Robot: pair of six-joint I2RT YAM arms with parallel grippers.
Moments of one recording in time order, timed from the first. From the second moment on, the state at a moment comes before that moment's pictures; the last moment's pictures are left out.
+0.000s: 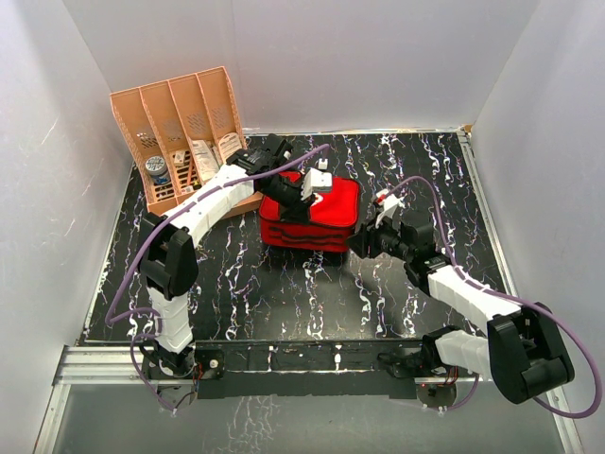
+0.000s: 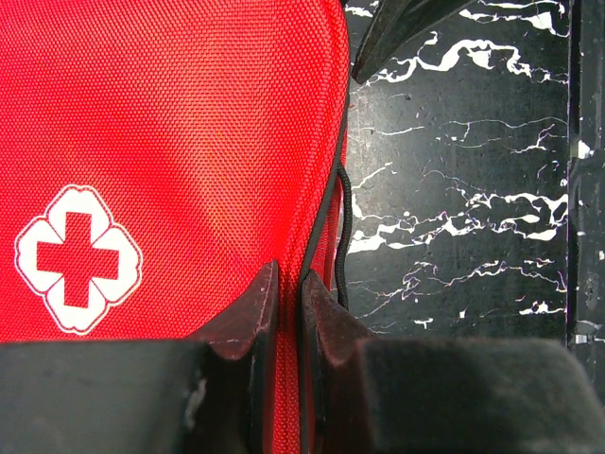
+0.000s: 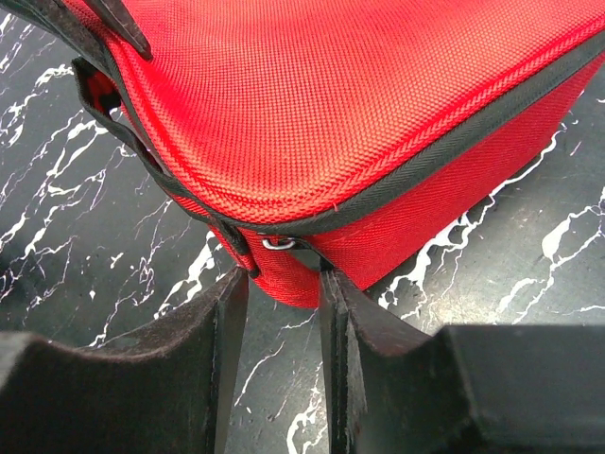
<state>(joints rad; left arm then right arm) -0.58 1.91 1.72 -0.95 0.73 0.82 0.32 1.14 0.46 0.31 -0.48 0.13</state>
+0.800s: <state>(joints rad) -0.57 1.91 1.74 -0.99 0.74 0.85 0.32 1.13 0.50 0.26 -0.41 0.07</state>
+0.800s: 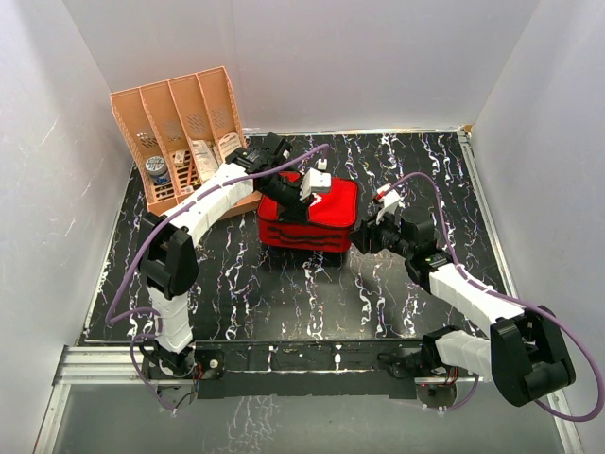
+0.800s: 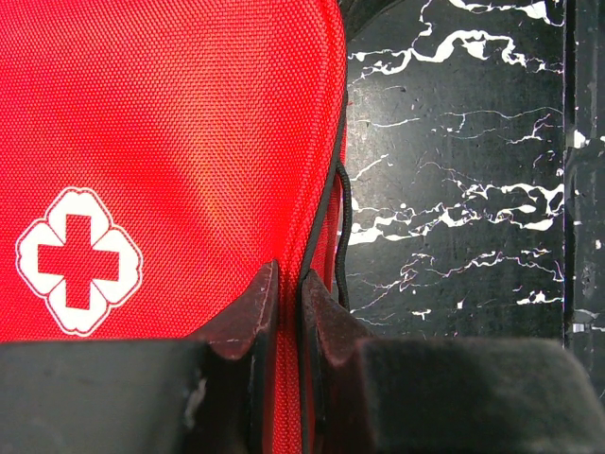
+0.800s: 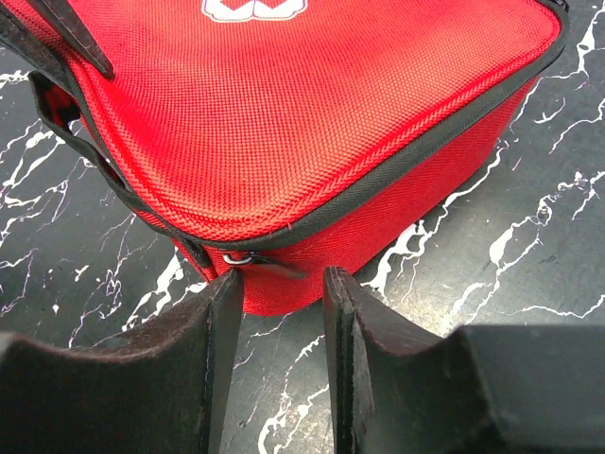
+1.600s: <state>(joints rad) -0.57 1.91 1.74 -1.02 0.72 0.88 0.32 1.19 0.52 0.28 -0.50 0.05</state>
